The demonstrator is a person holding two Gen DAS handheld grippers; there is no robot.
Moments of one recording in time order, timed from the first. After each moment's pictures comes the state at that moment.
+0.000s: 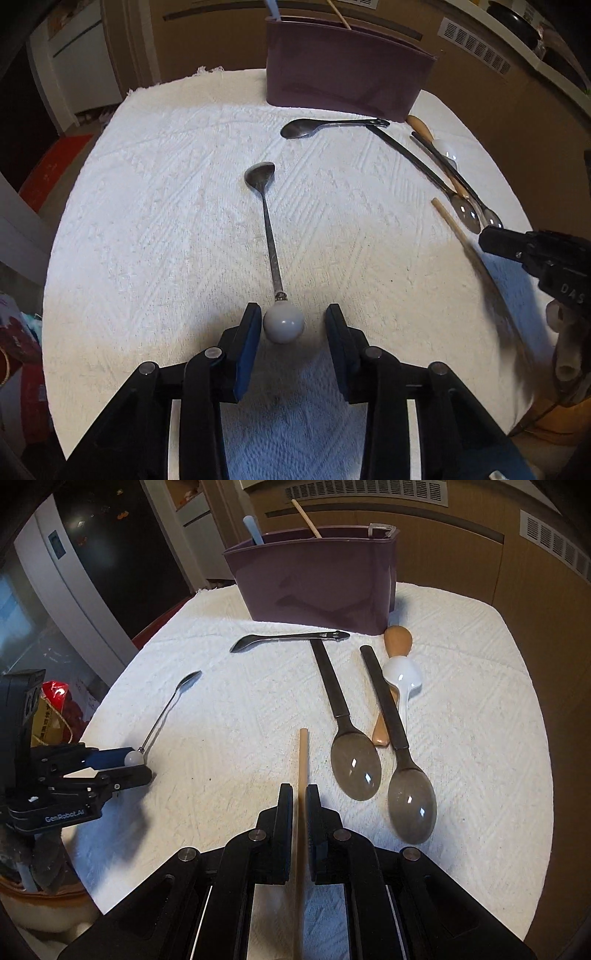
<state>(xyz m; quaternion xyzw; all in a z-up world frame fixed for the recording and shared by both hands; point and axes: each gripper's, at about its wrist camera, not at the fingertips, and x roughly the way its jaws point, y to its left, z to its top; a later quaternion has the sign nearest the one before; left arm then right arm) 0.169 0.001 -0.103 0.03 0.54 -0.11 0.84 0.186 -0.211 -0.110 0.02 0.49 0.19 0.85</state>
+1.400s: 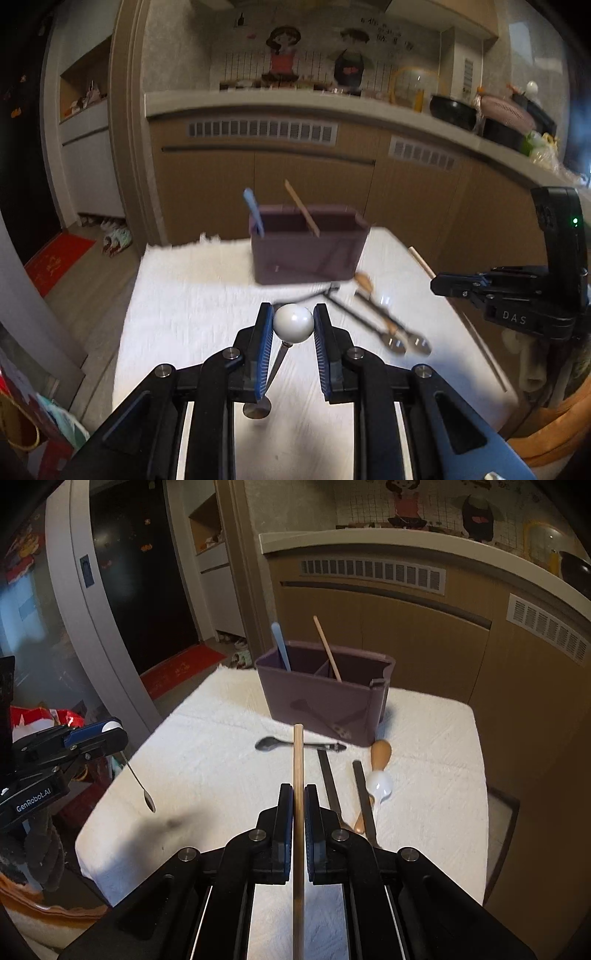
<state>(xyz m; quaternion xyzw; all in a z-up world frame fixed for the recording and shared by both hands) 0.150 0.008 0.057 0.01 0.31 -0.16 0.94 0.172 -0.210 0.011 0.00 0.37 0.19 0.91</state>
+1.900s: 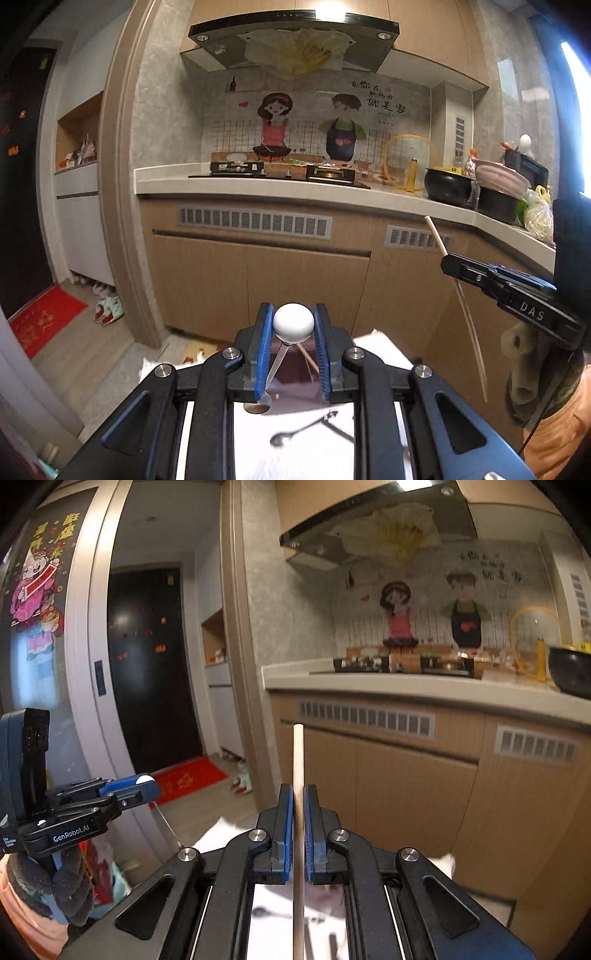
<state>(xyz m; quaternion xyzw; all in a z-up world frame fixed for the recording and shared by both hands) 0.237 -0.009 0.160 0.00 0.20 -0.18 0.96 0.224 -0.228 0.155 0.03 0.15 0.19 0.97</state>
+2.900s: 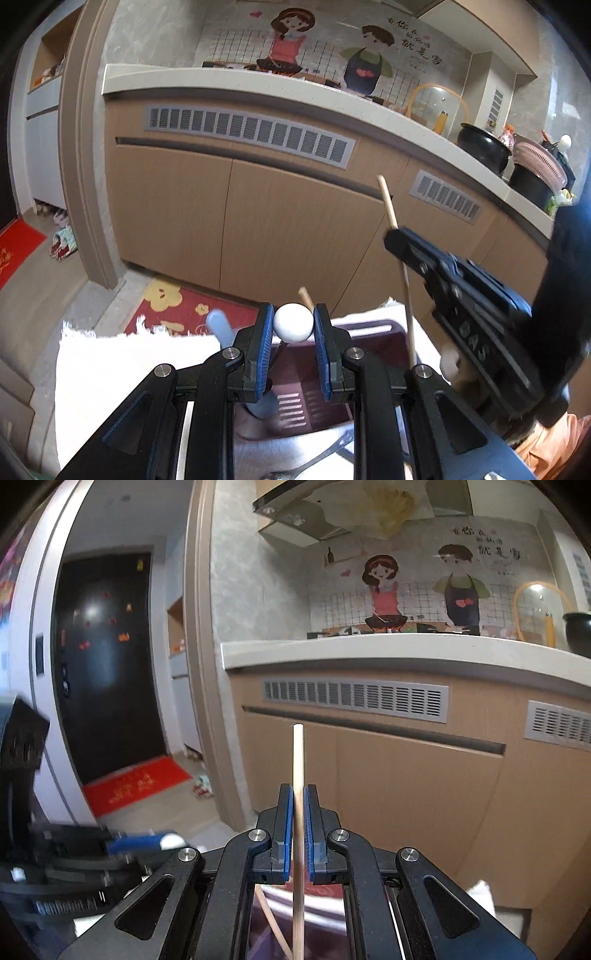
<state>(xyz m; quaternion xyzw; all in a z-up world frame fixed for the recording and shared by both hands) 0.400 -0.024 0.026 -0.06 0.34 -0.21 0.91 0.401 -0.172 0.028 0.01 0.16 0.13 0.98</state>
